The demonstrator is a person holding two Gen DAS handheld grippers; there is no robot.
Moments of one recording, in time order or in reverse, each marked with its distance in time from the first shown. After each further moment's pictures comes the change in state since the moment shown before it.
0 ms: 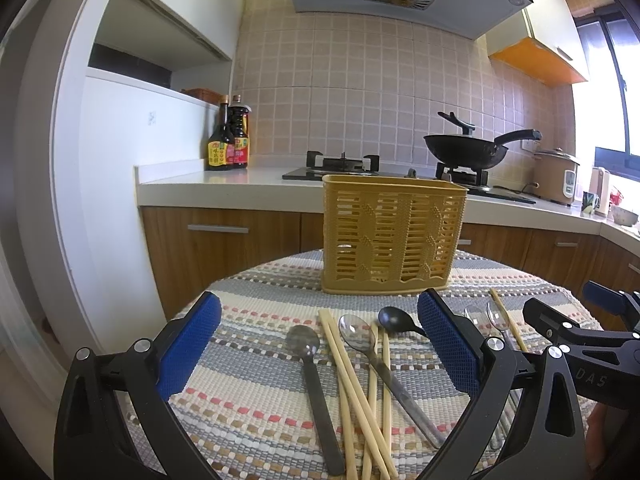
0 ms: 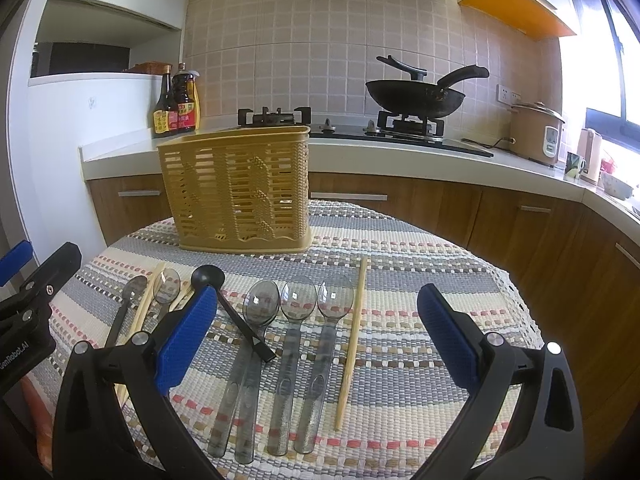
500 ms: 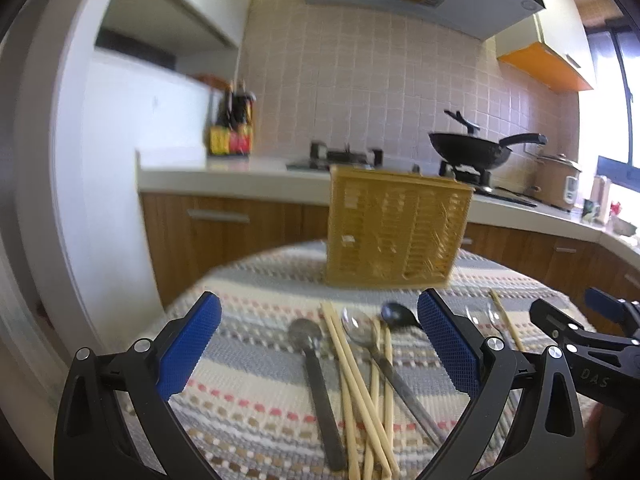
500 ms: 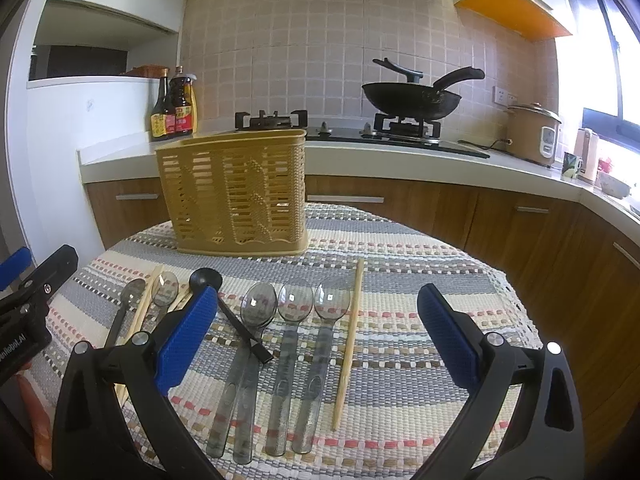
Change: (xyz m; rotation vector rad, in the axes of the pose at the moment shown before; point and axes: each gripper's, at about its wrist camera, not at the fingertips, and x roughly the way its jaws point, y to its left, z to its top) left arm 0.005 0.013 -0.001 -0.058 0.065 -0.041; right arm 0.003 0.001 0.001 -0.019 0.085 0.007
